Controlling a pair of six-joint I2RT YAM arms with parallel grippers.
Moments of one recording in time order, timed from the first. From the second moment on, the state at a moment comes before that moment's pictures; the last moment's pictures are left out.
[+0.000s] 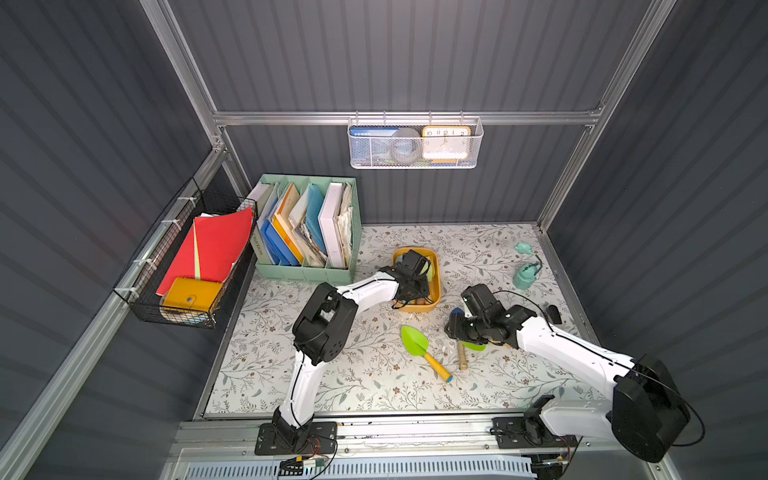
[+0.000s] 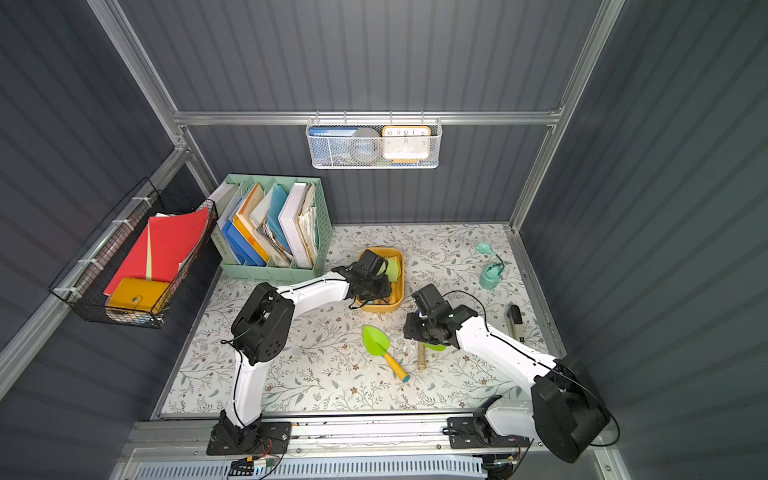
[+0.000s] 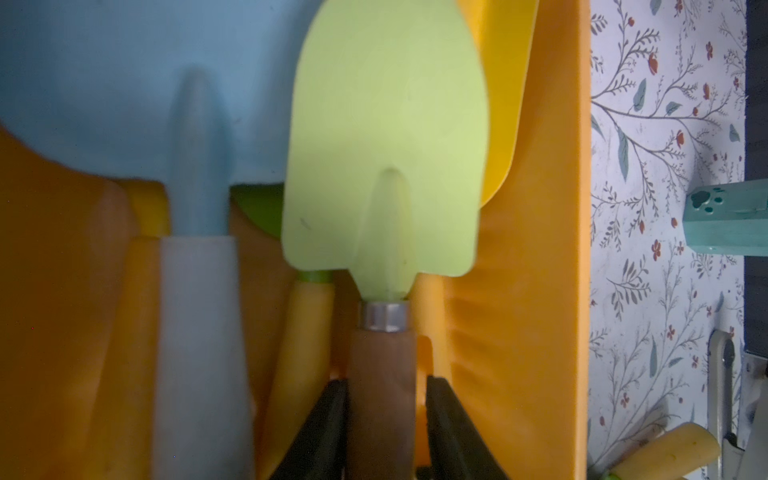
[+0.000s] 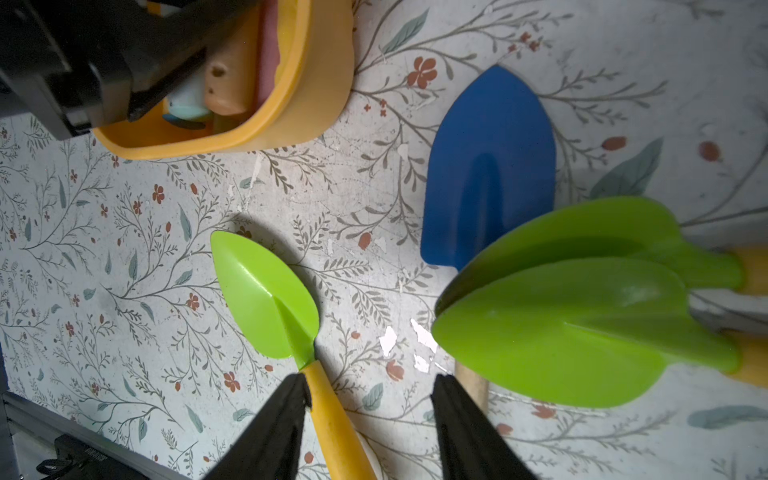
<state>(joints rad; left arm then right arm) -0.66 2.14 1.57 -0.36 0.06 -0.72 0.57 1.28 0.78 -0.55 -0.09 0.73</state>
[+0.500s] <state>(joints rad) -0.68 2.02 1.54 -0.38 -0.01 -0.71 0.57 1.27 0.78 -0.57 -0.09 0.73</state>
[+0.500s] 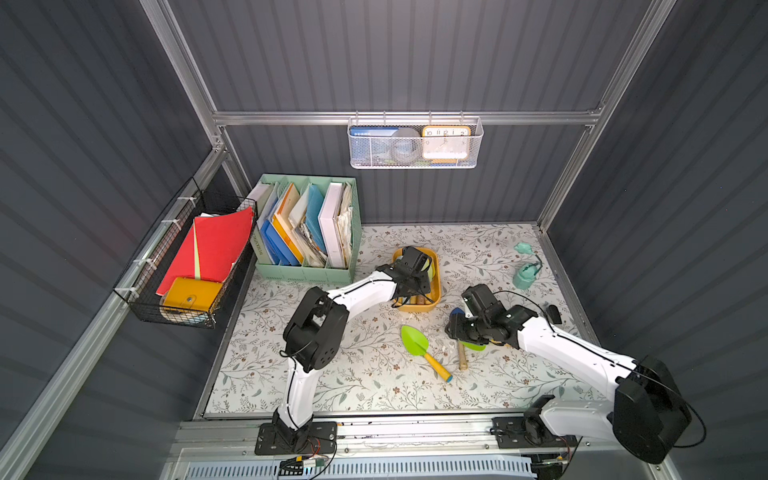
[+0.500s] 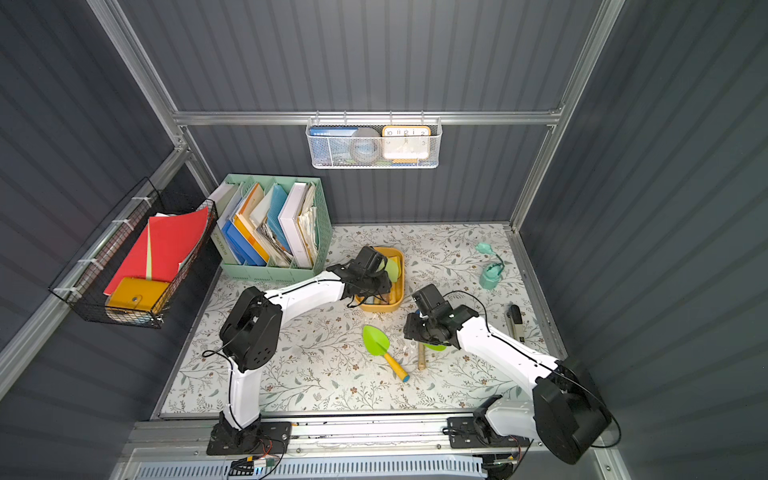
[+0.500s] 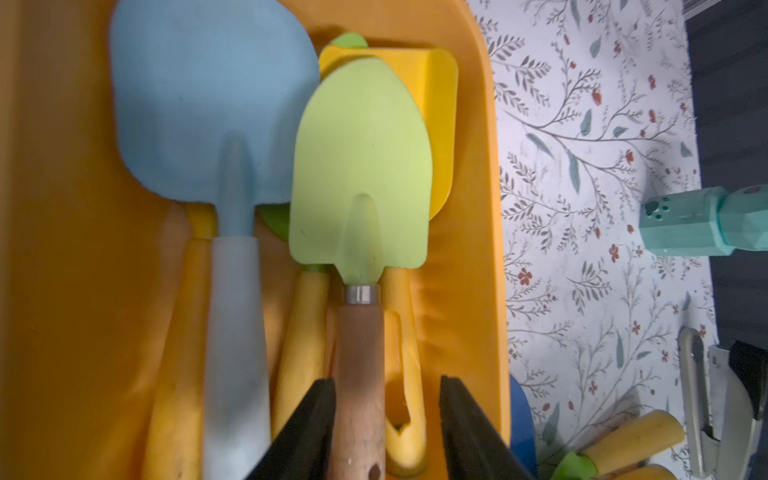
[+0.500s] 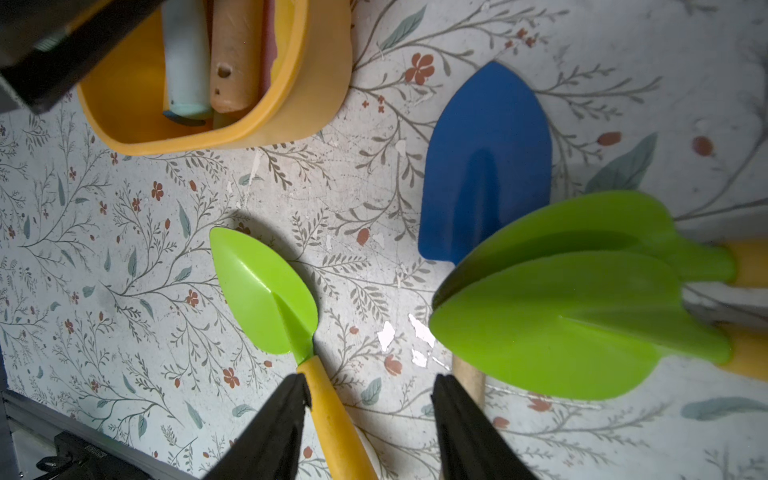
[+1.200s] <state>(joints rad) -0.68 1.71 1.24 -0.37 -0.06 -0.67 0.57 1.27 0.81 -0.59 -0.12 0.70</state>
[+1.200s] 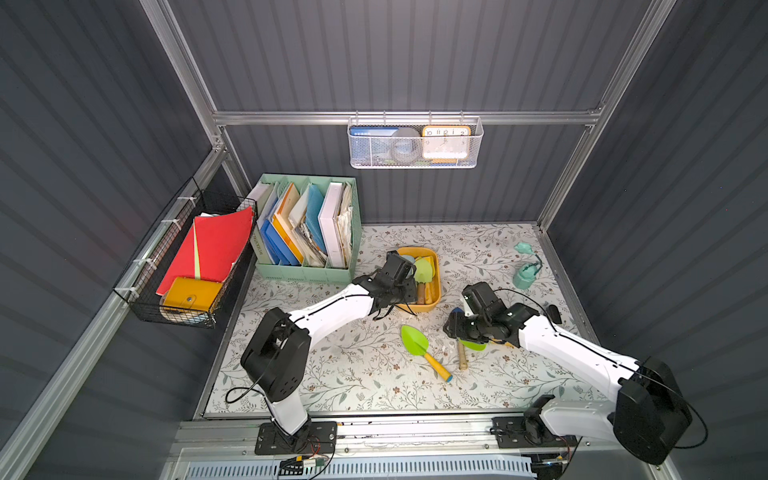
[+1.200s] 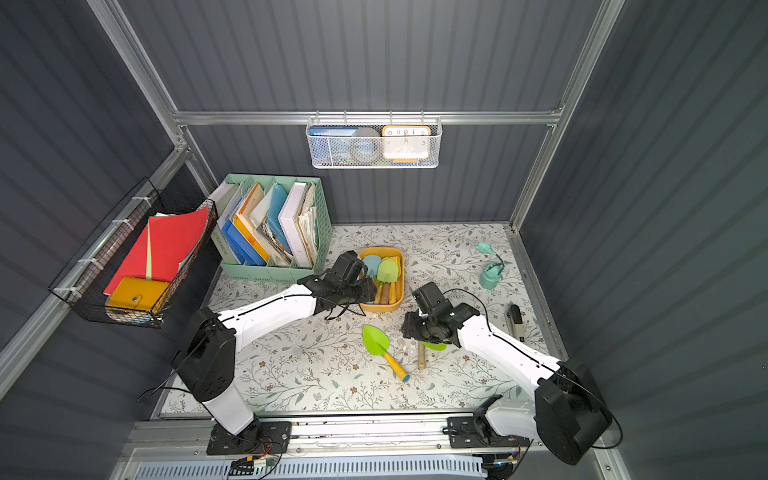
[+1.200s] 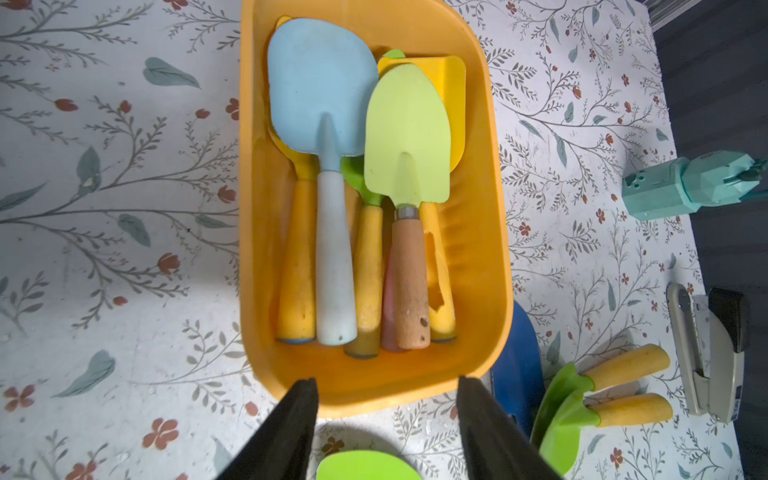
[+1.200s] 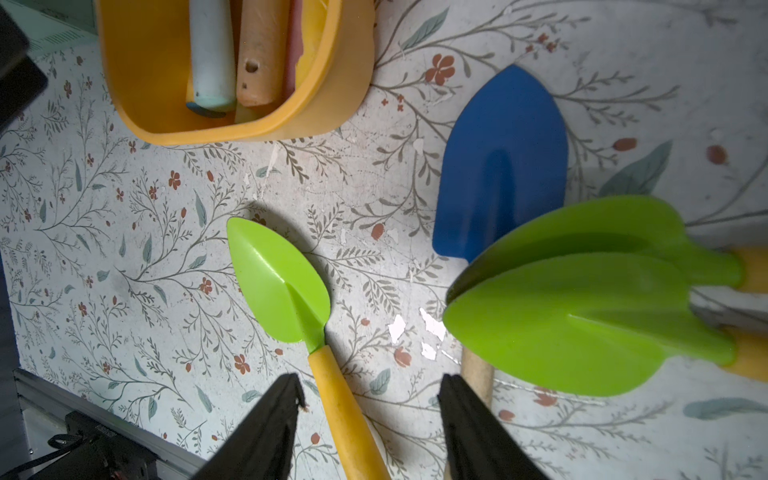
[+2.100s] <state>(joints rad) -0.68 1.36 0.88 -0.36 -0.12 -0.80 0.71 1.29 0.83 -0.63 -0.14 0.65</state>
